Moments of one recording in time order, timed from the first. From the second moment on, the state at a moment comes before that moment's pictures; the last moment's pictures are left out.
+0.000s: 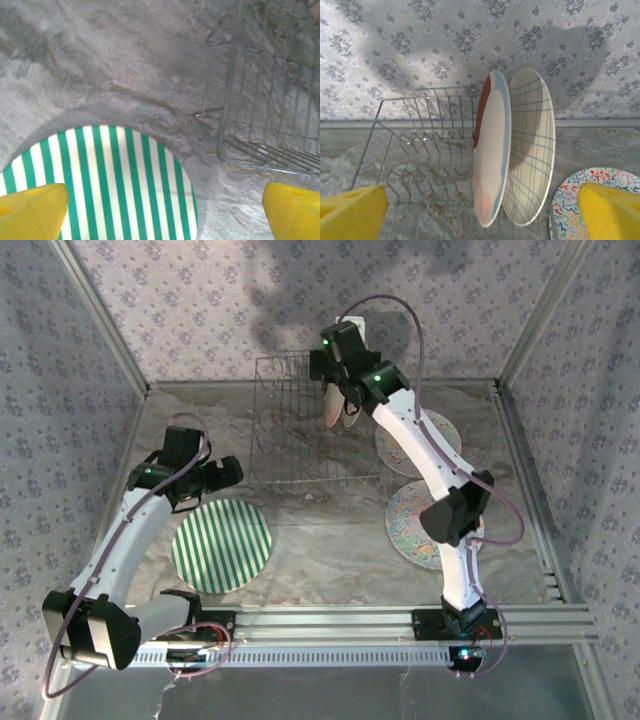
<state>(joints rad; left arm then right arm) -0.21 1.14 1.04 -0.88 0.01 -0.52 0.62 2.03 2.33 -0.85 0.47 0.35</state>
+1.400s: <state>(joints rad) 0.01 0.86 0.61 -0.88 -0.06 -0.76 1.07 1.43 0.89 -0.17 -0.26 0.88</state>
